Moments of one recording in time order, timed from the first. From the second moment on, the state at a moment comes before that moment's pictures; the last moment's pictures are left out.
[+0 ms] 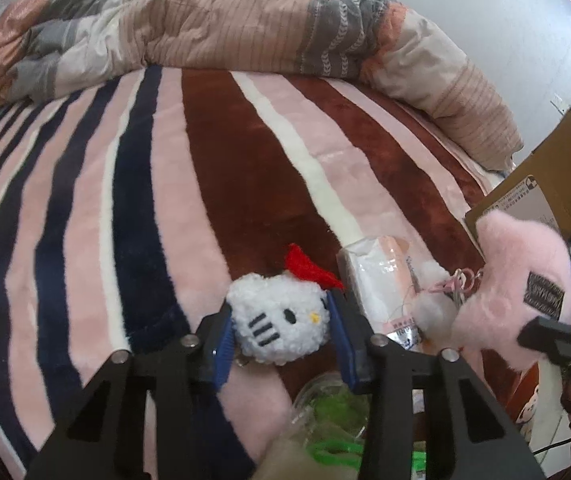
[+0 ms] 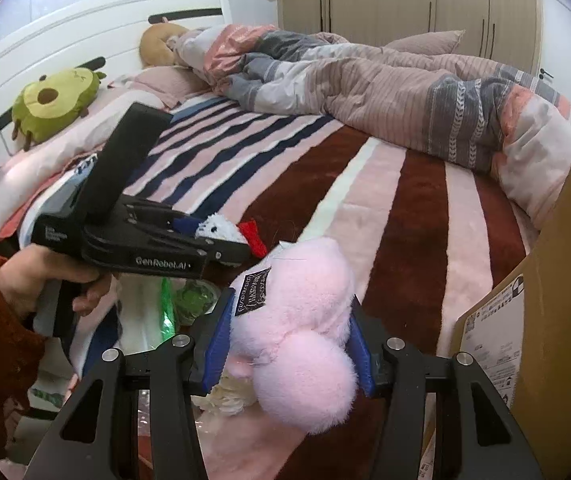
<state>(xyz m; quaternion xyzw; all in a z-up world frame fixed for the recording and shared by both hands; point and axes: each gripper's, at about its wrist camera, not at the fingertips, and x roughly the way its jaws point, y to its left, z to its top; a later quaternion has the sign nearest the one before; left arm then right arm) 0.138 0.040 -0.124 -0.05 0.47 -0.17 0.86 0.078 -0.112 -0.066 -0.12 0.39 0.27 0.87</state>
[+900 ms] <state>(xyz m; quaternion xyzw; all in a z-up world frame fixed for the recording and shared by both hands) 0.084 -0.139 0.090 0.04 0.32 -0.29 0.90 0.031 -0.288 0.071 -0.06 0.29 0.18 0.94</state>
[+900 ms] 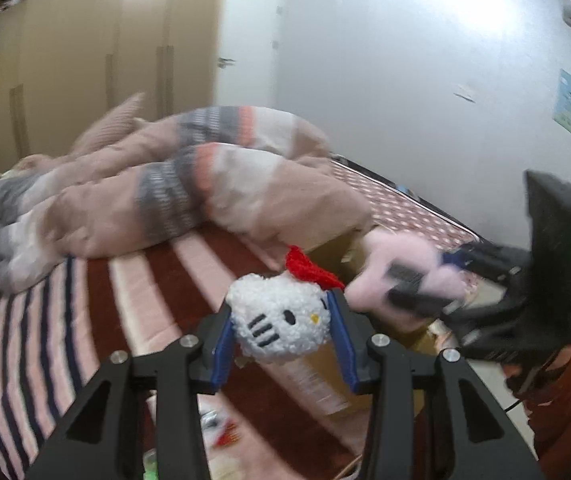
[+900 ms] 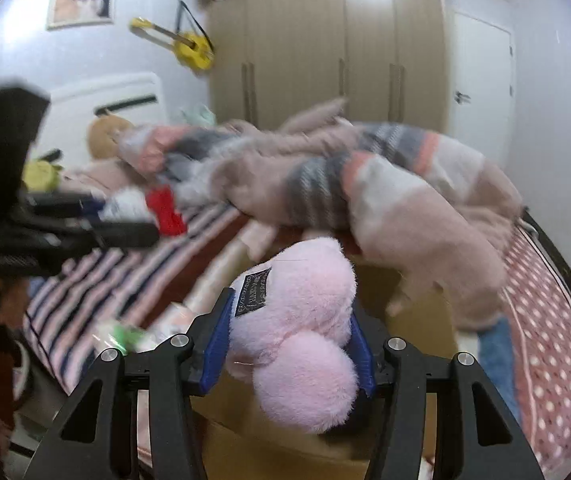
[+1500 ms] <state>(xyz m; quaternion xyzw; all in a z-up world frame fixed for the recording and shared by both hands) 0.110 -0.207 0.066 0.10 0.36 -0.29 0.88 0.048 -0.324 0.034 -0.07 0.32 0.18 0.93</state>
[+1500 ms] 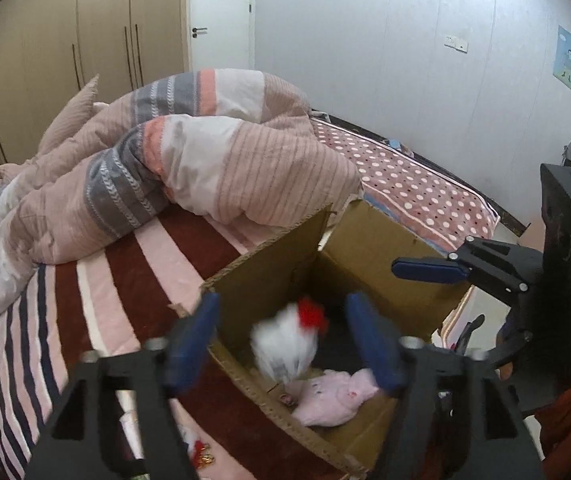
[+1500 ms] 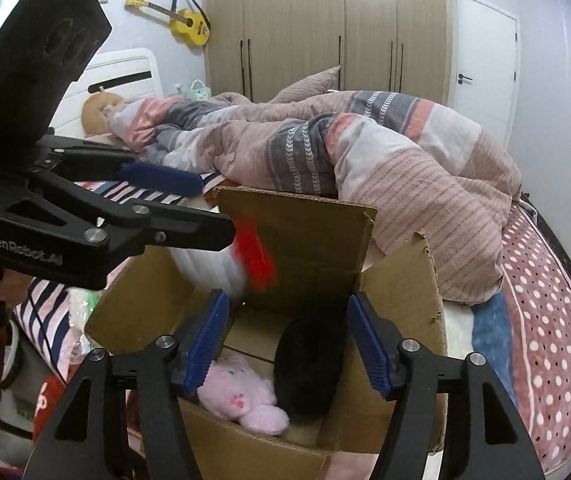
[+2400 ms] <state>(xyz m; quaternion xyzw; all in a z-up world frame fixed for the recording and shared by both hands) 0.042 0.072 -0.007 0.00 0.37 -0.10 0.92 0.036 -0.111 0.001 -0.08 0.34 0.35 0.87</state>
